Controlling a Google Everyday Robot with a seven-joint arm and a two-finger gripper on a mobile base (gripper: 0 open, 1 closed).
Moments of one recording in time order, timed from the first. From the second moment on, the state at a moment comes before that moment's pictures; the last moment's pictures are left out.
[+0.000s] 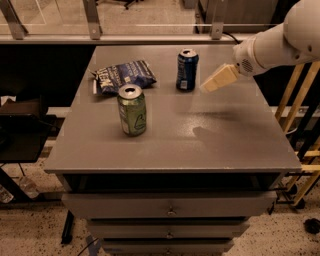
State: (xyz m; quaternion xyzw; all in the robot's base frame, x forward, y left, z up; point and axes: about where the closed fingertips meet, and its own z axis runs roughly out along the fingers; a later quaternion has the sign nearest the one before) arm 0.685 -0.178 0.907 -0.42 0.80 0.05 0.42
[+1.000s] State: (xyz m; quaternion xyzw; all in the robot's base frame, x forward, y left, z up) arm 0.736 -0.137 0.890 -0.40 0.79 0.12 0.45
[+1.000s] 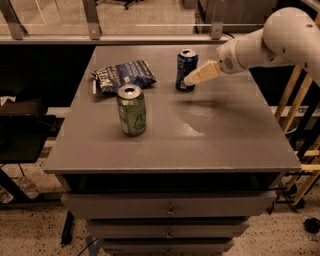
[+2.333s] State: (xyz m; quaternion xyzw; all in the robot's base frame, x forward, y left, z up) arm 0.735 -0.091 0.901 -0.41 0.77 0.18 0.45
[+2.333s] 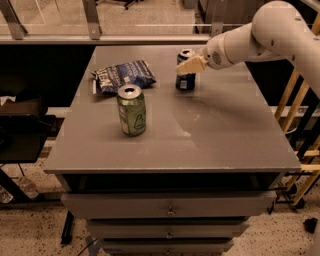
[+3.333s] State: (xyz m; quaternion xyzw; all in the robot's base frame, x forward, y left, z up) arm 0.718 -0.105 0.945 -0.43 0.76 0.14 0.47
